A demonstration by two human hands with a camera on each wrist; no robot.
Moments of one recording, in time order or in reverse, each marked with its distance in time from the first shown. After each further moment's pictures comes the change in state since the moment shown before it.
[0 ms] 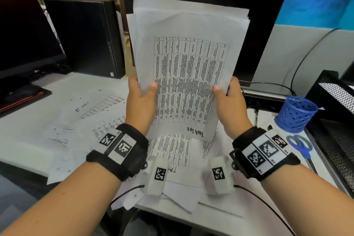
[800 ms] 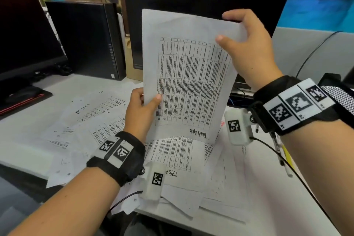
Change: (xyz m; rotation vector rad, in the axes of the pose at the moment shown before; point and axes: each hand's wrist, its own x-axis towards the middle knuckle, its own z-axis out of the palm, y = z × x) left_hand 0.003 -0.024 -0.007 -0.038 -0.040 -0.113; right_hand 0.054 -0.092 -0.024 -0.287 0.037 -0.464
